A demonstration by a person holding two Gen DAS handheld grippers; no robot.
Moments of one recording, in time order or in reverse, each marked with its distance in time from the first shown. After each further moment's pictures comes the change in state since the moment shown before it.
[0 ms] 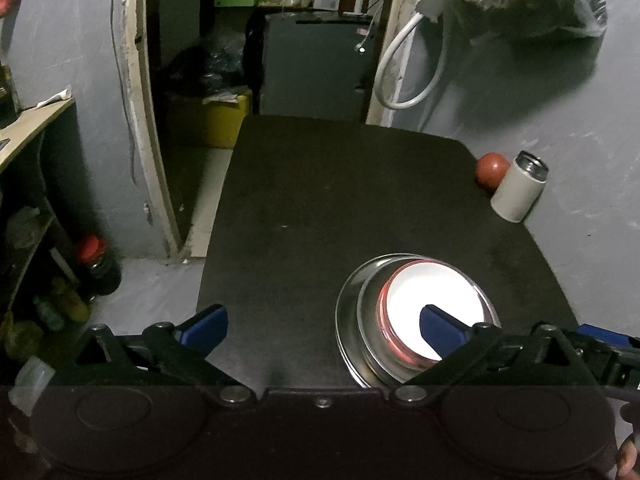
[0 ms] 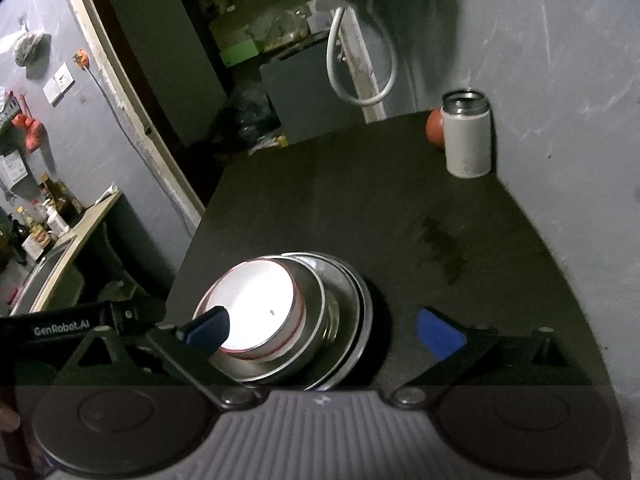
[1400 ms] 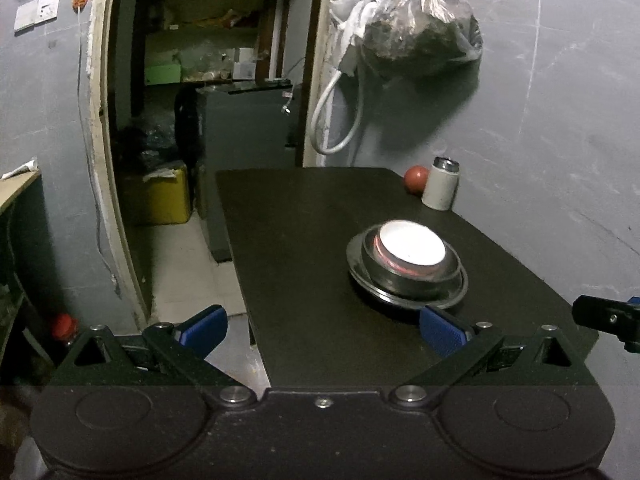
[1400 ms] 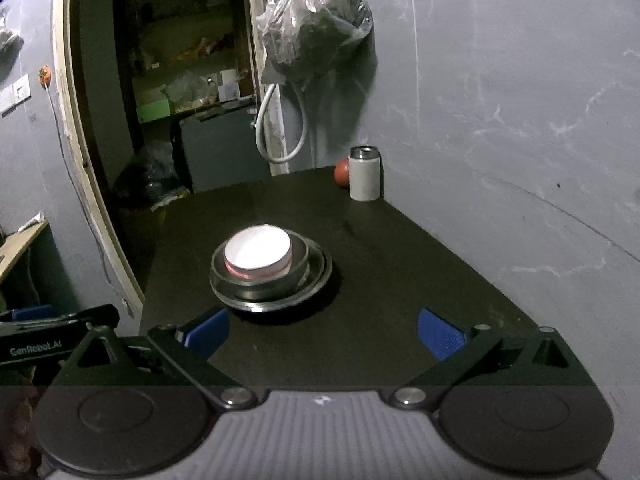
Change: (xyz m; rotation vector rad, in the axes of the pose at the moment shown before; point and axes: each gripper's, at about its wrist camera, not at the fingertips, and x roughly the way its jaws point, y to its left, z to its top) left arm -0.097 0.090 -0.097 0.203 -0.205 -0.213; right arm -0.118 0.128 -0.131 0.030 -0.237 -0.405
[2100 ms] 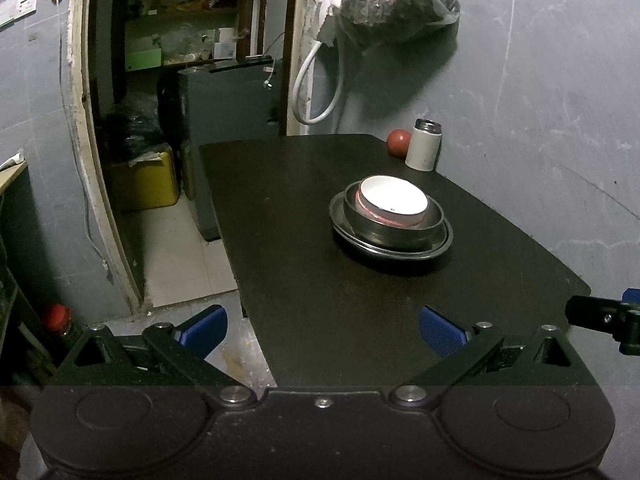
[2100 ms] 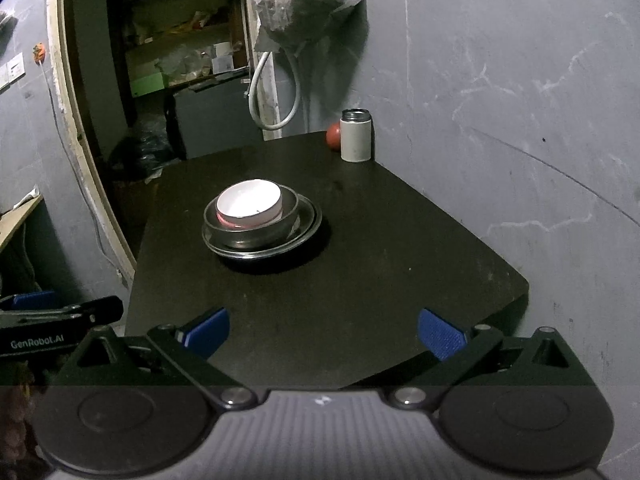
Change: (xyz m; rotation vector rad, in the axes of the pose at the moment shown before) left arm -0.005 -0.007 -0.026 0.053 0.069 -0.030; right arm -0.009 -0.006 -0.032 0.001 0.079 -0.016
